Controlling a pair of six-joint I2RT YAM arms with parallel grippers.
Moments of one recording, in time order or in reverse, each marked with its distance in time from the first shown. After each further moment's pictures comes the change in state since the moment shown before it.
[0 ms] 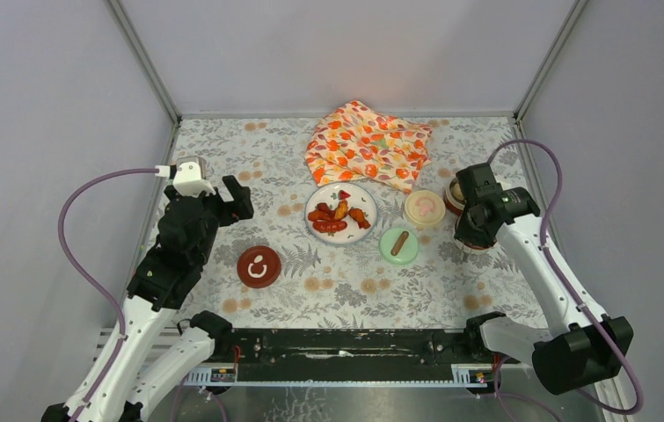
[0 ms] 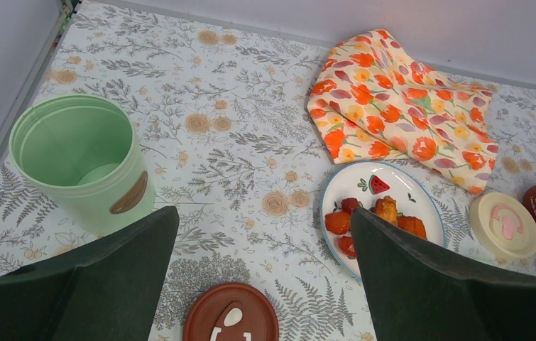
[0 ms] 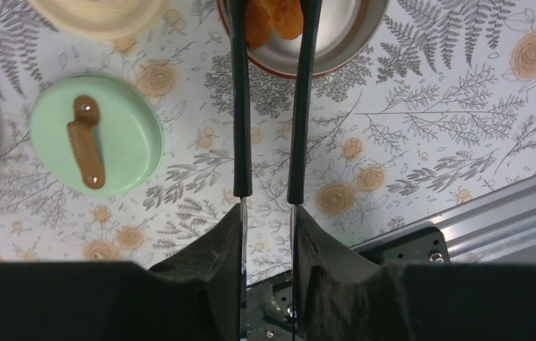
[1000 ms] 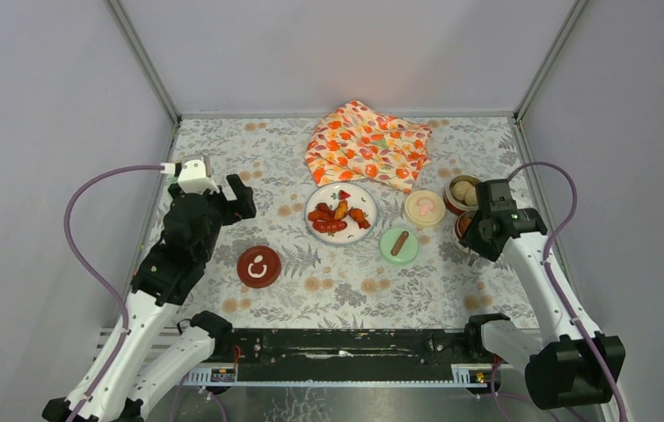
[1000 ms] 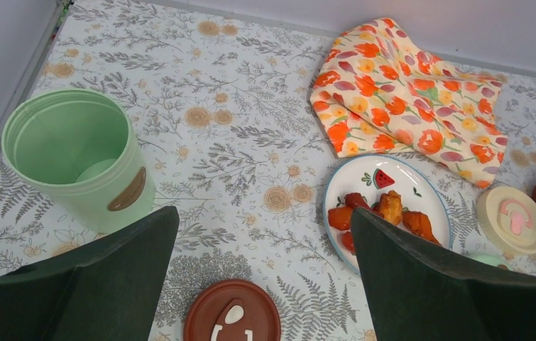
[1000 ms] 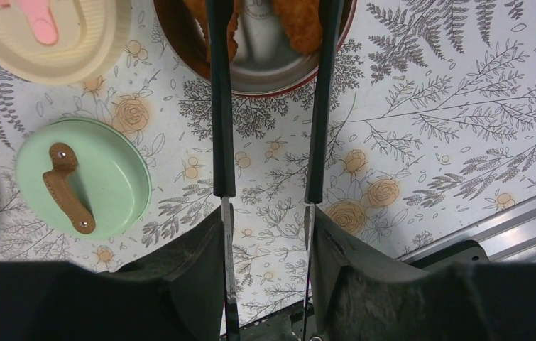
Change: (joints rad) left arm -0.005 0.025 -0.001 0.000 0.000 0.000; right arm -0.188 -0.085 -0.230 0.178 -0.068 0.027
